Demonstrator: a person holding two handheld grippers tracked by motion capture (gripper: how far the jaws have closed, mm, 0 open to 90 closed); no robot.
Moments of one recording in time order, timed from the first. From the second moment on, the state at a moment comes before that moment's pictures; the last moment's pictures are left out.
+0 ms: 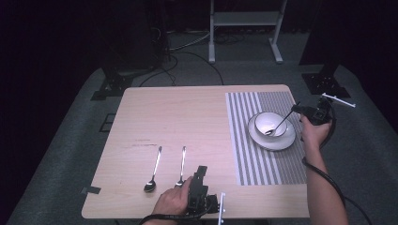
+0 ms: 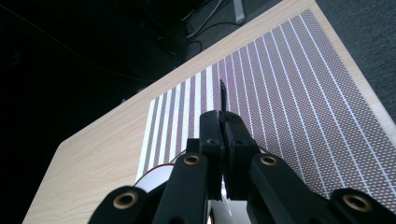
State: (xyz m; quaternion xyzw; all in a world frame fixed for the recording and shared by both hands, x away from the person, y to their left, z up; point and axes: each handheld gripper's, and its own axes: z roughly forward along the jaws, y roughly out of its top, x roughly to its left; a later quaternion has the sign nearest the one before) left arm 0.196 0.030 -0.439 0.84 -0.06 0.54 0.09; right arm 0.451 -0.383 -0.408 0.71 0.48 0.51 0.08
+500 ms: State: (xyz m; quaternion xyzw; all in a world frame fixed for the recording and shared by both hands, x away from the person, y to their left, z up) left arm 0.195 0.033 -0.439 0.84 -0.06 0.54 0.08; right arm 0.439 -0.390 -0.405 0.69 0.50 0.52 0.07
